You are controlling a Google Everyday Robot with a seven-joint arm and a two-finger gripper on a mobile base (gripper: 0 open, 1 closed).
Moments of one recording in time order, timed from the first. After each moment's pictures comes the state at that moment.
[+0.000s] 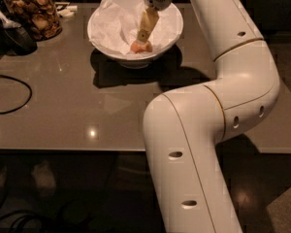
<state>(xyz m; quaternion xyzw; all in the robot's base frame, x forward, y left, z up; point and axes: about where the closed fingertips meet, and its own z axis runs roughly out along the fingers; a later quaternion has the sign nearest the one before) 0.757 -0.013 0.940 -0.63 0.74 0.04 0.22</state>
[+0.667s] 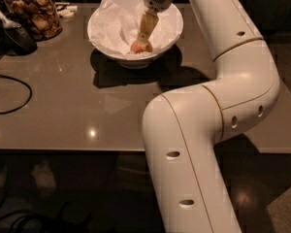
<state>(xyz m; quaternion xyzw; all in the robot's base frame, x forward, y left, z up) 0.758 -0.014 0.937 -0.63 0.74 0.04 0.22</state>
